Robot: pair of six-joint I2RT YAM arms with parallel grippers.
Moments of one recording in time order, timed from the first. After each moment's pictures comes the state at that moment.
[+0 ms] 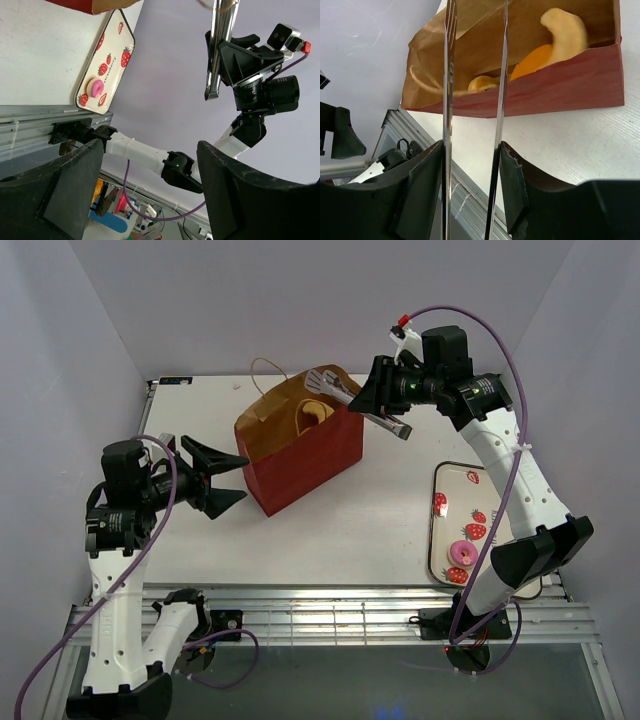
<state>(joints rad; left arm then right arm) 0.05 0.82 1.16 -0.89 0.82 -1.25 0.43 1.58 1.88 -0.83 -0.52 0.41</state>
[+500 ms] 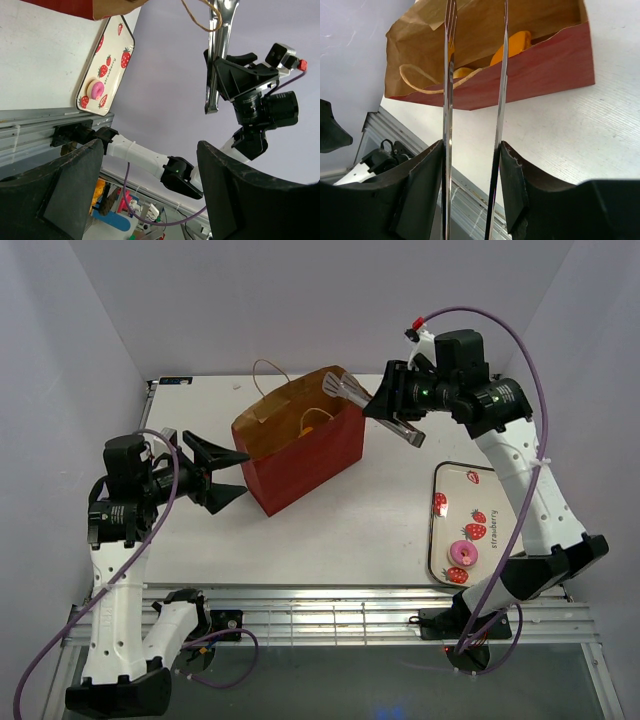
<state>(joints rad) 0.05 0.85 1.16 -0.86 0.83 -1.24 0.43 1.53 1.89 -0.94 -0.42 0.38</state>
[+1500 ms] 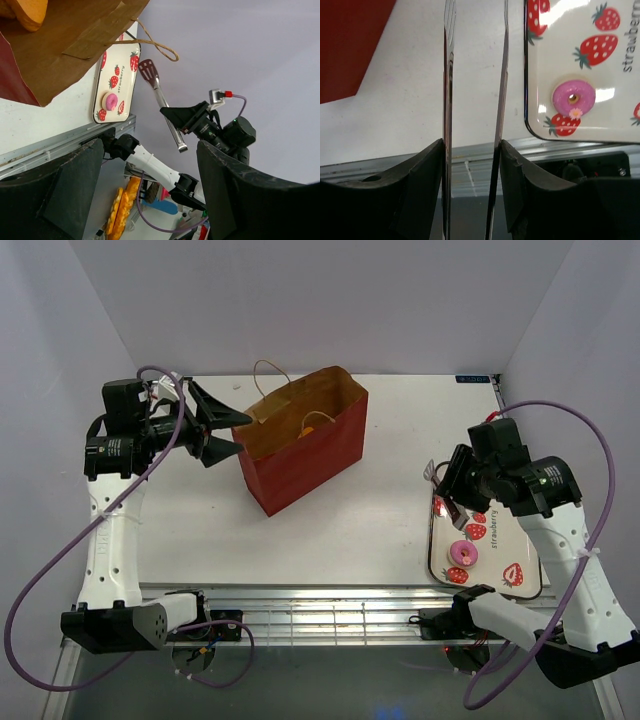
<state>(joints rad) 0.05 1.21 1.50 -0.88 0.91 -0.95 0.38 1.05 1.46 -1.34 0.13 0.65</state>
